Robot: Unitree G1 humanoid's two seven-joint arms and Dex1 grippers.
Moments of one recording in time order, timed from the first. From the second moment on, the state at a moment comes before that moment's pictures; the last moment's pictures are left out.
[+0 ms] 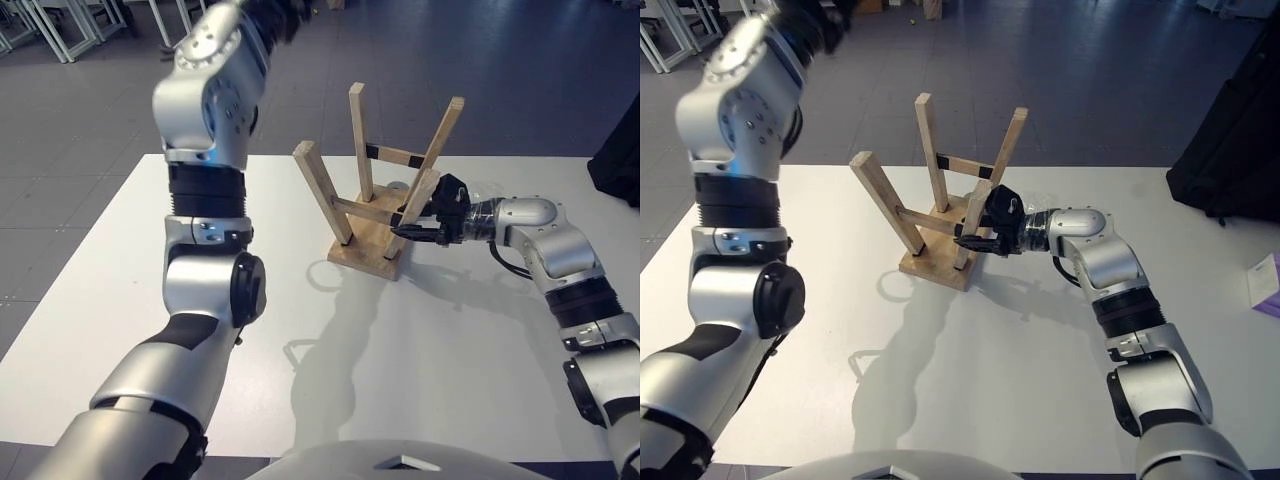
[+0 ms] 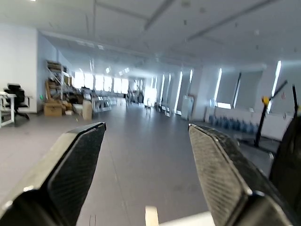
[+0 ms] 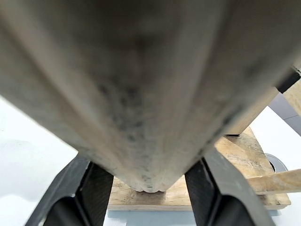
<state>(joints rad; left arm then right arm) -1.15 0.19 0.17 0.39 -0.29 0.56 -0.19 -0.64 -0.58 0.30 0.28 0.29 0.32 1.03</state>
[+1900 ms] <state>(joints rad) -0.10 0.29 0.07 -0.05 -0.31 0.68 -0.17 -0.82 -0.05 -0.41 -0.55 0.80 0.90 0.04</state>
